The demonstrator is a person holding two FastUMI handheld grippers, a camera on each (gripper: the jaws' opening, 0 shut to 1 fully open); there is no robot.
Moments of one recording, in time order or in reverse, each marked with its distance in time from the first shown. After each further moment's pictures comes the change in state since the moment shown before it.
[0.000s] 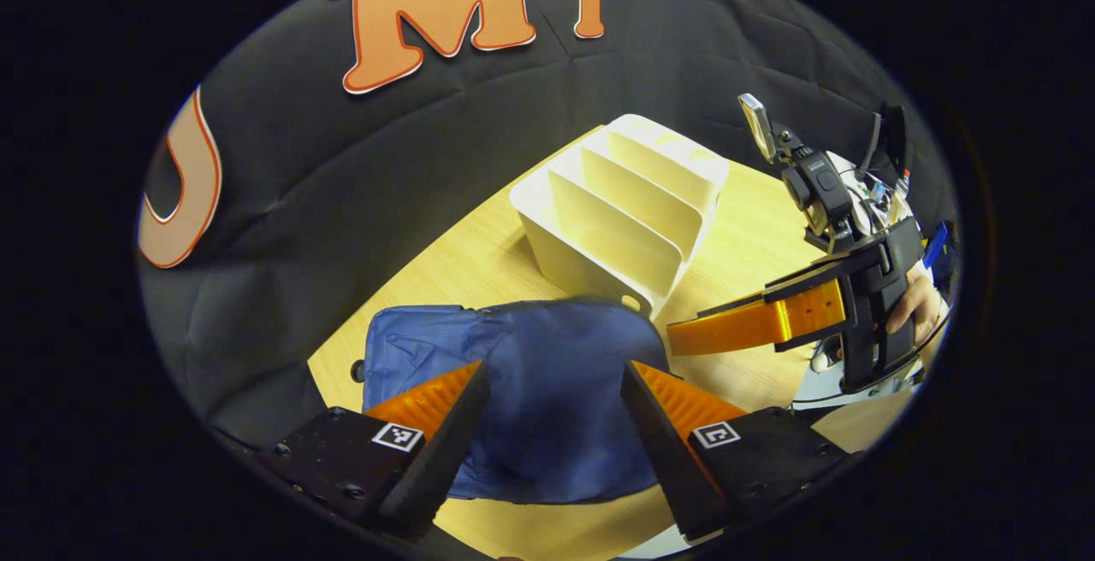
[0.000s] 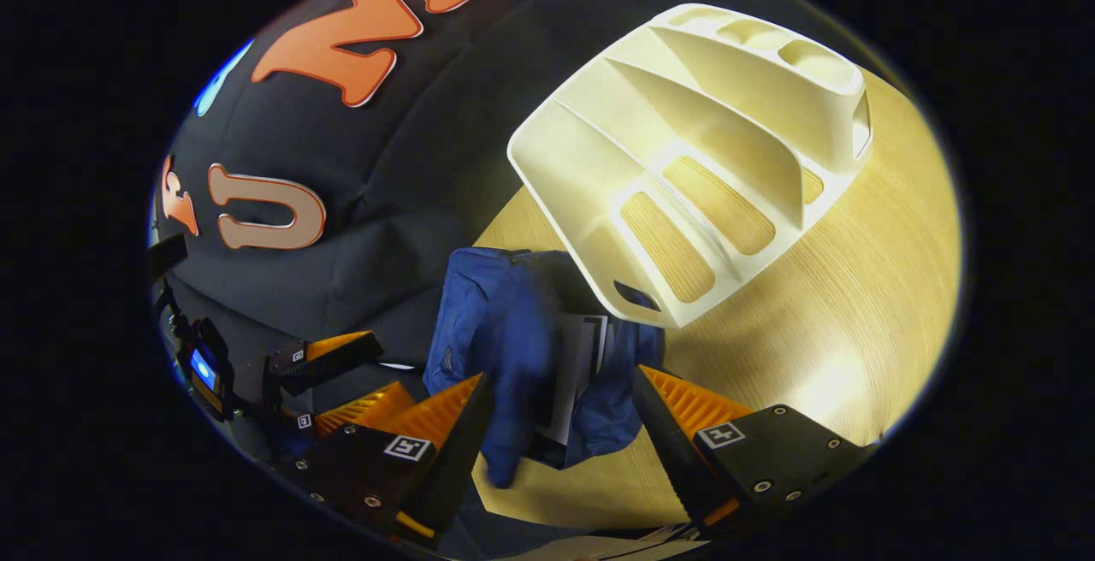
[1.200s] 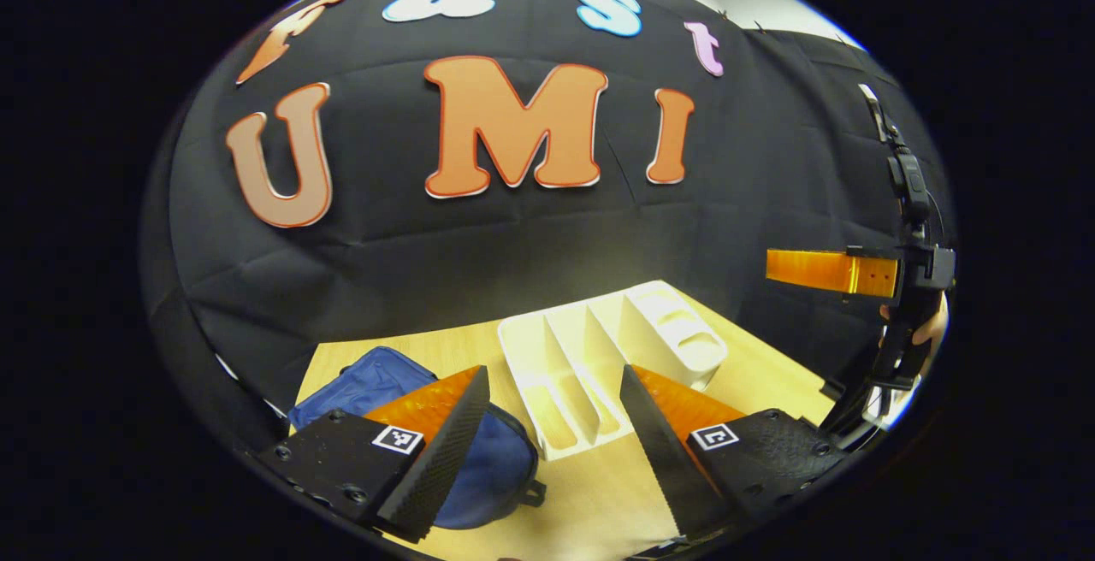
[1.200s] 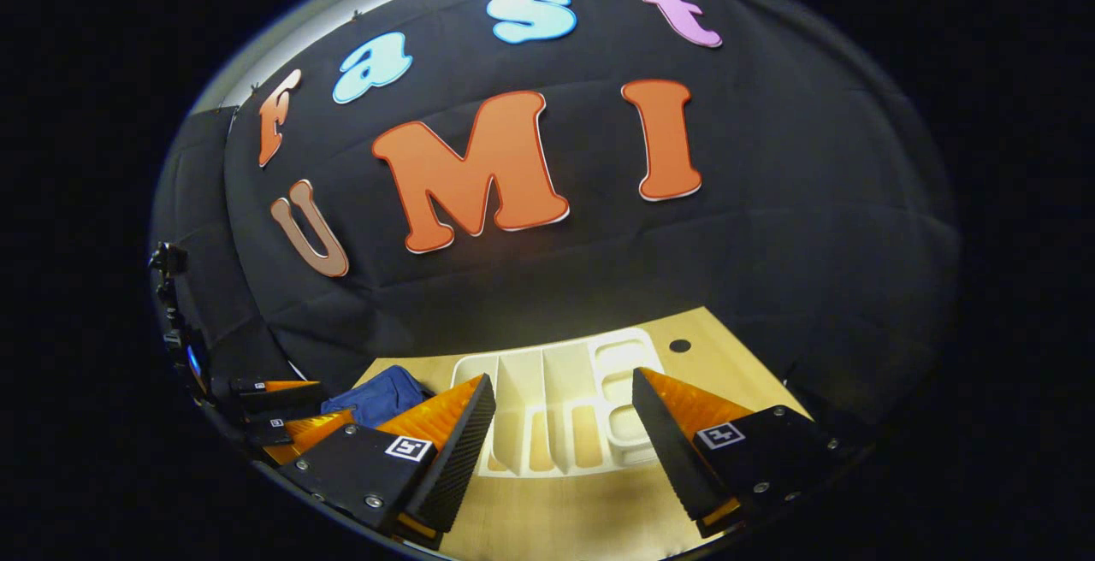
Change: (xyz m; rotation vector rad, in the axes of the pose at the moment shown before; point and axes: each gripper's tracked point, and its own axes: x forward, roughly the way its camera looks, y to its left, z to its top) left arm -0.064 -0.126 0.127 -0.426 -0.473 0.342; right arm -0.261 -0.040 0.234 -0.680 -0.642 -0.122
